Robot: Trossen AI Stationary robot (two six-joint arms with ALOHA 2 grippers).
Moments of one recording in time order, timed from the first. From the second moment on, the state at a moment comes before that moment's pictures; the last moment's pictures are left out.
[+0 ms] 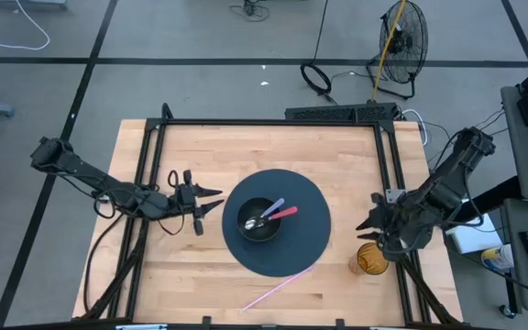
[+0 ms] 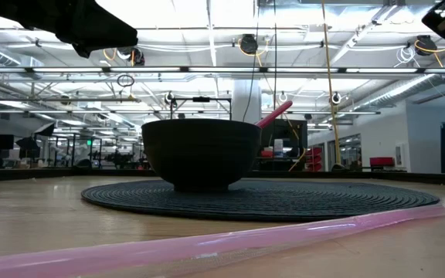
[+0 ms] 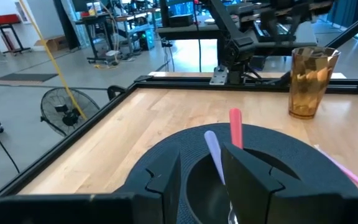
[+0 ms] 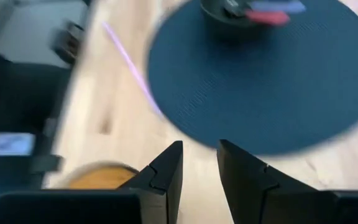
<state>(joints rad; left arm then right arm) -0.41 0.92 0.41 0.32 -0.67 -0.06 0.84 0.79 0.80 -0.90 0.46 0.75</state>
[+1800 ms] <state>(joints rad) -0.40 0.92 0.41 0.31 -0.60 -0.10 0.25 1.15 1.04 -0.70 -0.06 -0.13</state>
